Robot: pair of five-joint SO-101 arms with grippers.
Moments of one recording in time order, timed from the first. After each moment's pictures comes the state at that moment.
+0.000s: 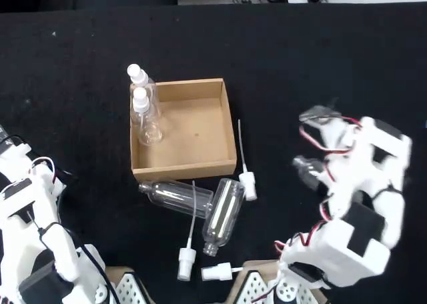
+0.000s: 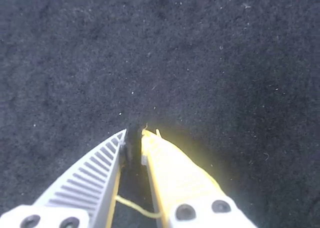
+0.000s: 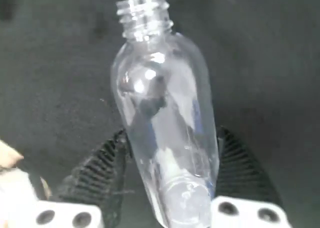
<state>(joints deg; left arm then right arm) -41.7 -27.8 65.6 30.6 5.1 33.2 3.7 28.0 73.5 65.8</state>
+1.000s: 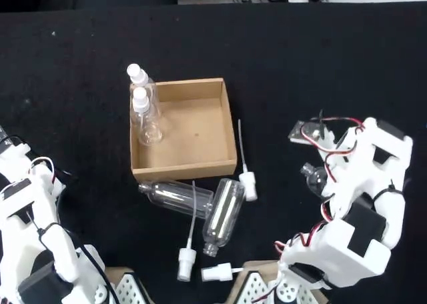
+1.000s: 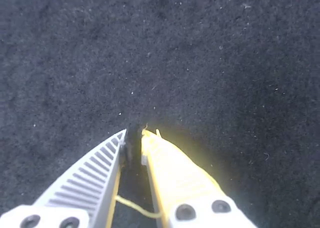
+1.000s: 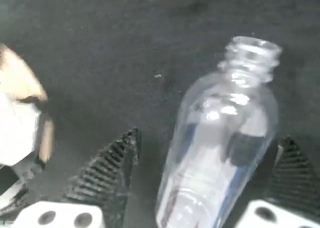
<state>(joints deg) -41.7 -27.8 65.6 30.6 5.1 33.1 3.7 28.3 80.5 89.3</state>
